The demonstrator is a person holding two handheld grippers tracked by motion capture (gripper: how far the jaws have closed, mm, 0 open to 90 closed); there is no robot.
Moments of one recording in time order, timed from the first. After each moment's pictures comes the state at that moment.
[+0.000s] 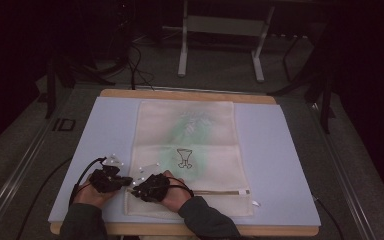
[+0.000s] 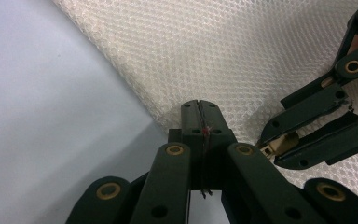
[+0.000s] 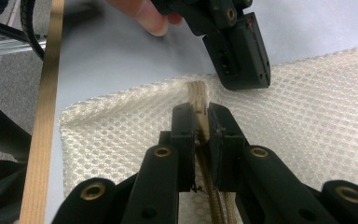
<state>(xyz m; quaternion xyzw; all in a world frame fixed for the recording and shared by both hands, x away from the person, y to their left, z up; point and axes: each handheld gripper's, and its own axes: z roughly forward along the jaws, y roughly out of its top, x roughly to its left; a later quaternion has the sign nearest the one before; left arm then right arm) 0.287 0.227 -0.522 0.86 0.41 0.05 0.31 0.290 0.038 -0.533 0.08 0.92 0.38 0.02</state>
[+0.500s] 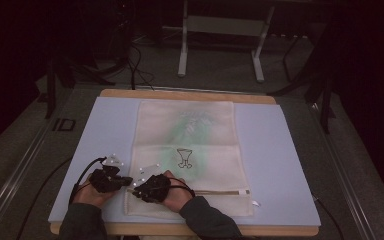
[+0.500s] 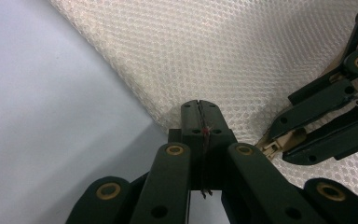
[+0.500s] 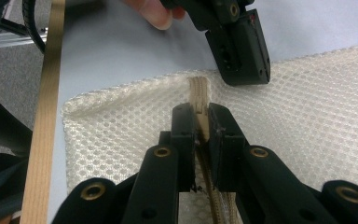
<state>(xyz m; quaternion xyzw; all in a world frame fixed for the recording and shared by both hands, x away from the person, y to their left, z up) 0.288 0.228 -0.523 0.86 0.40 0.05 0.31 0.288 0.035 -0.531 0.07 0.92 0.37 0.02</state>
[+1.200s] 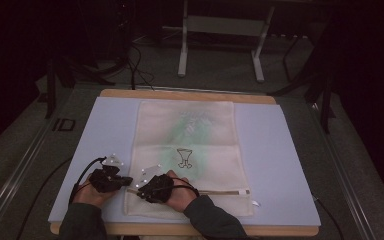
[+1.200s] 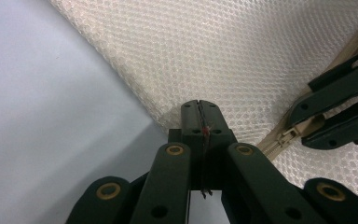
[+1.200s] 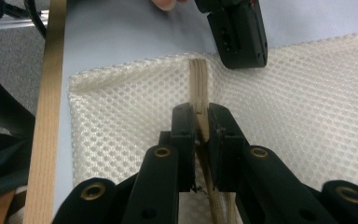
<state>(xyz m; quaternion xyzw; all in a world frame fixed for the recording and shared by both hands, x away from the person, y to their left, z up) 0.288 0.229 -0.523 0.86 0.40 0.05 0.31 0.286 0.027 -0.524 0.06 0.93 0.35 0.03</state>
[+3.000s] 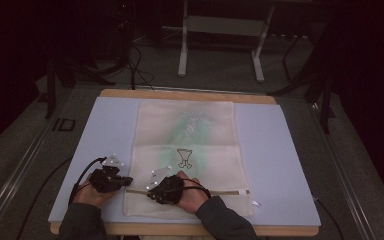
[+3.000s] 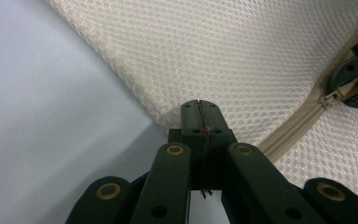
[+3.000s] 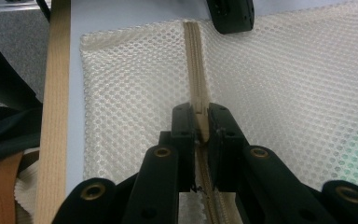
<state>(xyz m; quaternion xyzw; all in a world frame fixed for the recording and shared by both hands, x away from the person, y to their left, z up) 0.288 0.228 -0.523 0.86 0.40 0.05 0.31 0.281 -0.002 -0.516 0.05 0.94 0.33 0.04</state>
